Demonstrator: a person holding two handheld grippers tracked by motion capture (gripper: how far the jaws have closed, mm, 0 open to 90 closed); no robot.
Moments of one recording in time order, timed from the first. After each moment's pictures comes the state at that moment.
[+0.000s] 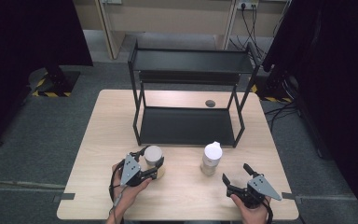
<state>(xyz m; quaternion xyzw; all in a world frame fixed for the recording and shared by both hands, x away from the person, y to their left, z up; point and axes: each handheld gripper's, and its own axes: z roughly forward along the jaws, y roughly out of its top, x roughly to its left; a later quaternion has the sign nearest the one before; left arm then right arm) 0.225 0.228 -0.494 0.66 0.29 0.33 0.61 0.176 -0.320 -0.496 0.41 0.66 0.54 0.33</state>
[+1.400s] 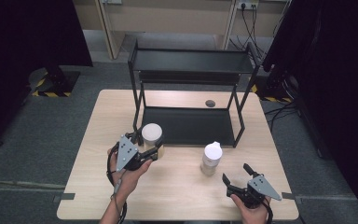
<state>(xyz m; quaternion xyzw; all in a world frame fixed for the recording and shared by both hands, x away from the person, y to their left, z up) 0.232 0.217 -0.427 0.61 0.29 0.37 0.64 0.176 -0.320 -0.496 0.41 0.66 0.54 0.33</state>
